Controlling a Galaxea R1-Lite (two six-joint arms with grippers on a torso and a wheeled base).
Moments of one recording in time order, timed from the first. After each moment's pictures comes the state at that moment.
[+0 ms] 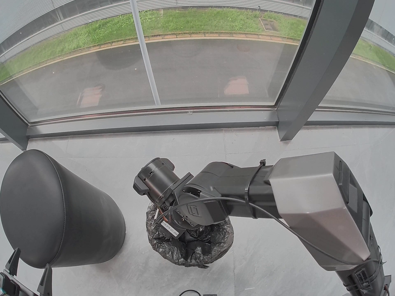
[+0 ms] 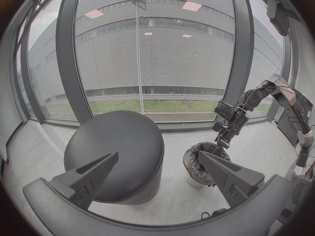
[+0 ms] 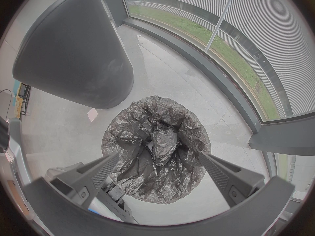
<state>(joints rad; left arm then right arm) 0.00 0.02 -0.02 0.01 -0.01 -0.01 0.96 2.46 -2.00 0.56 -0.41 -0.05</state>
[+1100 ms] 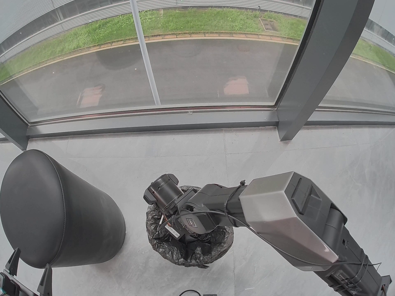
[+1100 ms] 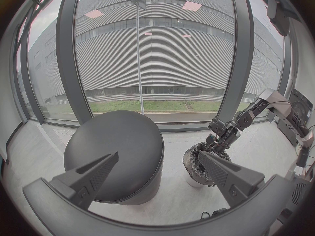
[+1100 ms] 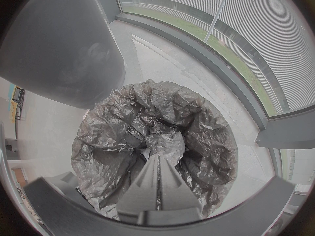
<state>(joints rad) 0.00 0.02 -0.02 0.01 -0.01 -0.01 0.91 2.62 -2.00 0.37 -0.42 -0.07</state>
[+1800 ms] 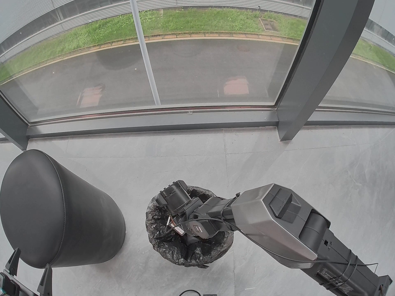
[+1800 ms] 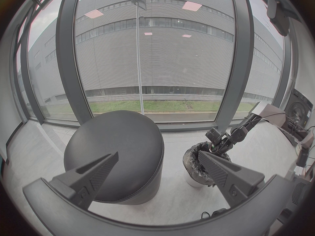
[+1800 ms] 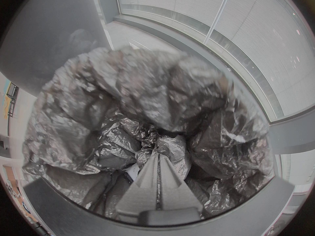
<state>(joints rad) 0.00 0.02 -0.02 0.01 -0.01 -0.01 0.85 2.75 -2.00 0.11 -0.43 -0.20</state>
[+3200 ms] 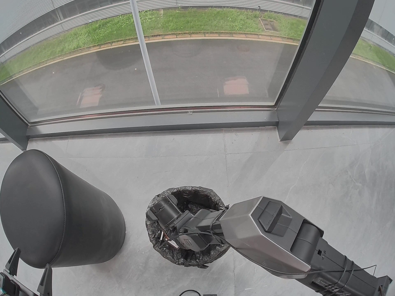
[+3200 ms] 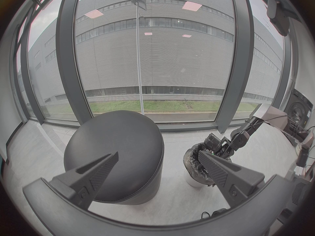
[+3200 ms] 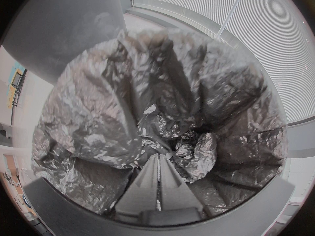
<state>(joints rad) 0.00 0.02 -0.02 0.01 -0.01 -0.01 0.91 2.78 -2.00 0.16 -0.43 -0.19</state>
